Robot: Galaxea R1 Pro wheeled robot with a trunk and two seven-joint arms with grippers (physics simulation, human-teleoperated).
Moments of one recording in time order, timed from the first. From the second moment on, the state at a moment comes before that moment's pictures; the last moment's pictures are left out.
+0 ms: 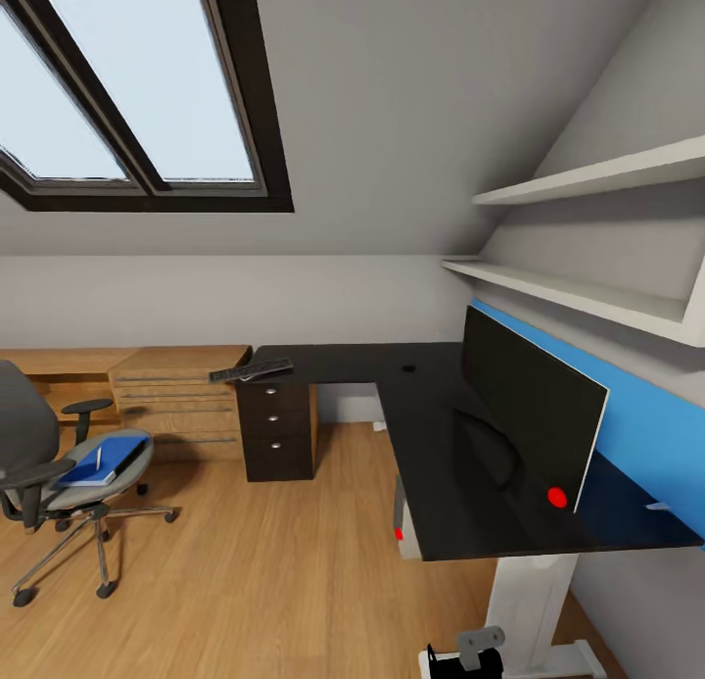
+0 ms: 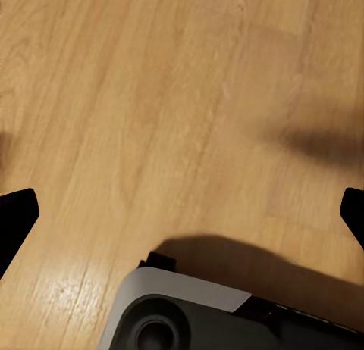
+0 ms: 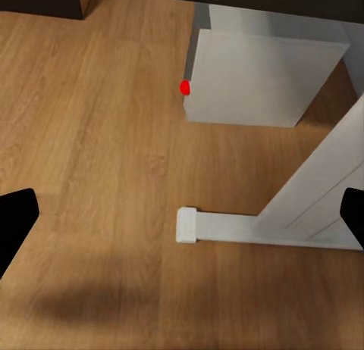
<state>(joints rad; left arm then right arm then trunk) 0.03 0.01 0.05 -0.24 0.27 -0.37 0.00 -0.45 0.07 0.43 0.02 -0.23 -0.50 -0.14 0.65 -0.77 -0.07</state>
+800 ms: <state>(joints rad) 0.03 0.01 0.05 -0.24 0.27 -0.37 0.00 -0.45 0.07 0.43 0.02 -0.23 -0.50 -0.14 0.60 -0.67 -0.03</state>
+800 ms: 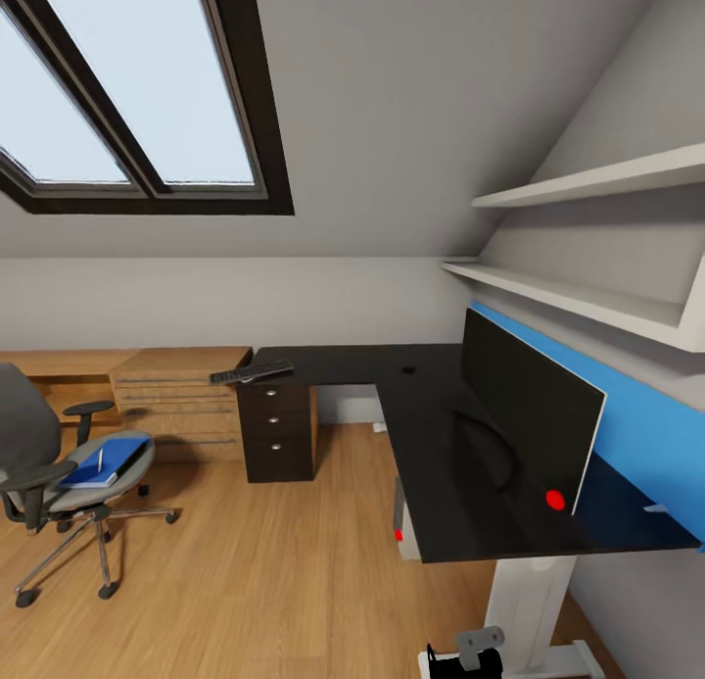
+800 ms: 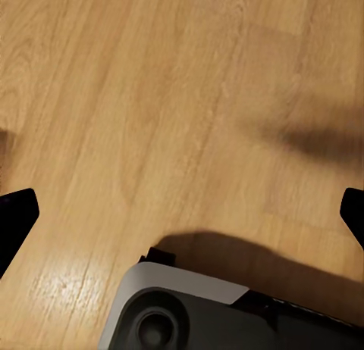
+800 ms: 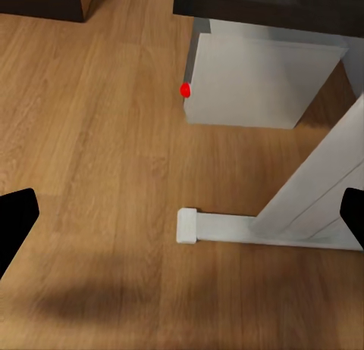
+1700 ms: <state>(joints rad) 0.03 0.01 0.06 -0.28 0.27 -0.38 0.00 -0.45 0.09 0.43 0.02 -0.23 -0.50 -0.14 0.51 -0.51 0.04</state>
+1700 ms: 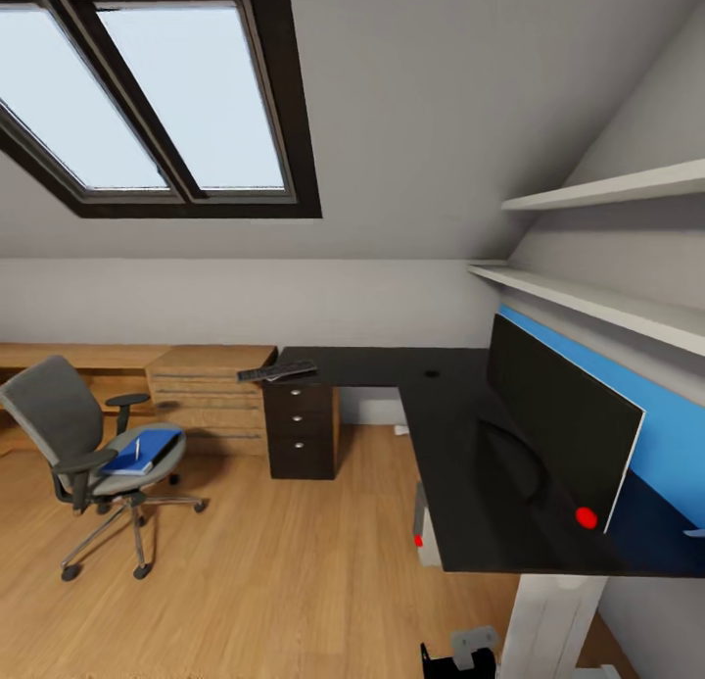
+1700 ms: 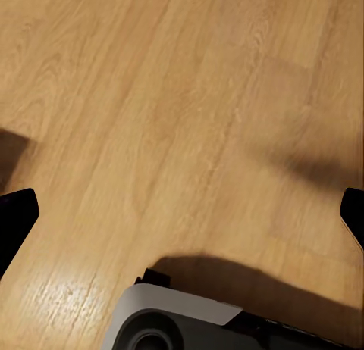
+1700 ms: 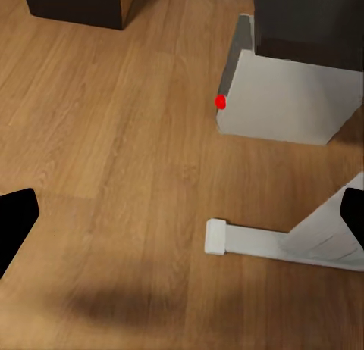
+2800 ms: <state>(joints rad) 0.03 0.03 0.06 -0.40 0.26 -0.44 0.00 -0.45 0.10 0.43 0.02 -0.23 -0.50 -0.14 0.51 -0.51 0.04</state>
